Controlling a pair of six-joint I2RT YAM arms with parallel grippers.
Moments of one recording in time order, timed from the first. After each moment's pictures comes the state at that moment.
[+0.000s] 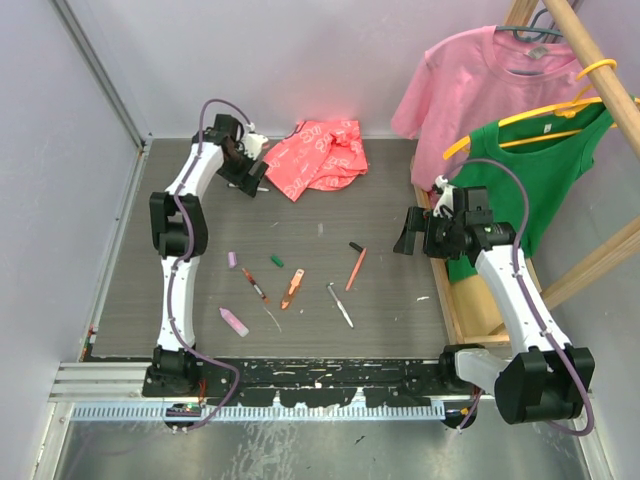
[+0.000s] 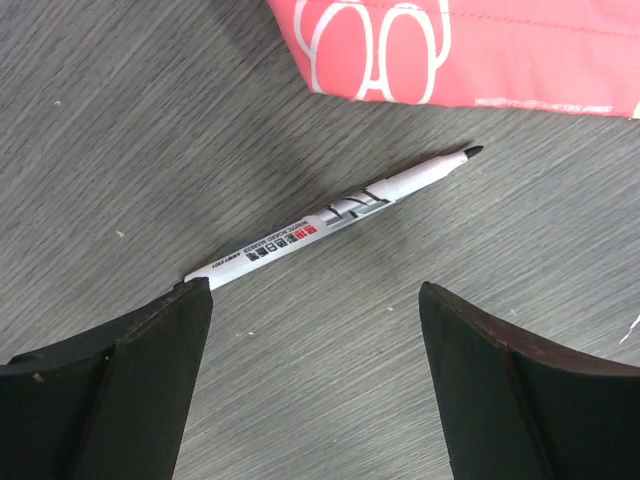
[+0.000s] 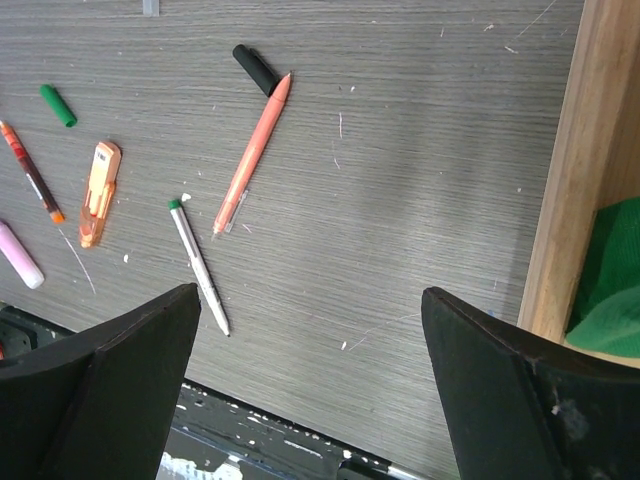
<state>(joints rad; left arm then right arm) -0.14 2.49 2.31 -0.95 0.21 0.49 0.06 1.13 0.97 -0.77 -0.34 0.20</state>
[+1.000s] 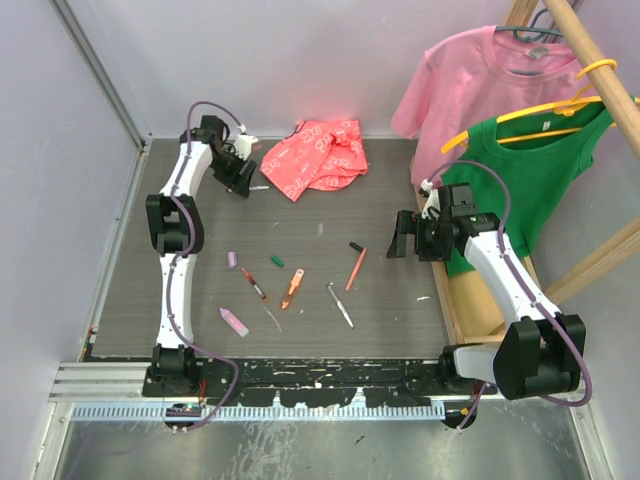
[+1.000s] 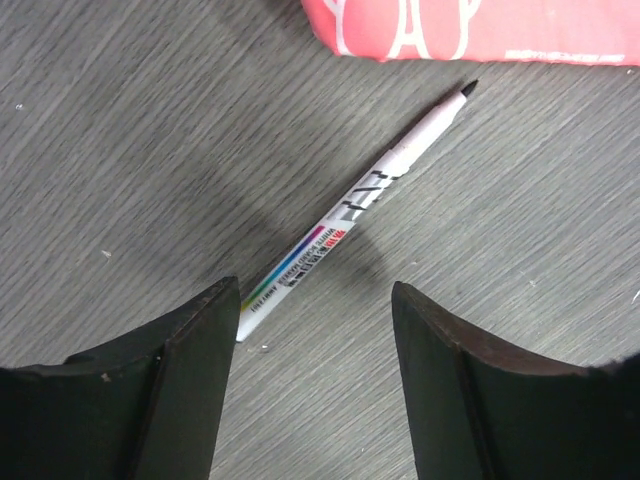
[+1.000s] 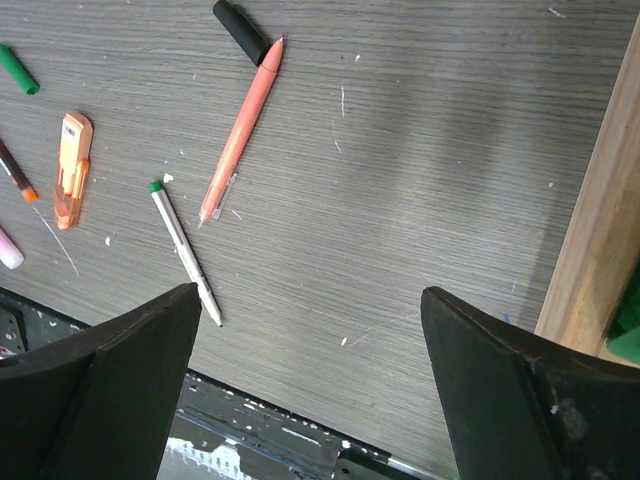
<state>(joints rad) -0.06 2.60 2.47 -1.07 0.39 0.57 0.11 1.26 0.97 -0.76 -0.34 0.19</state>
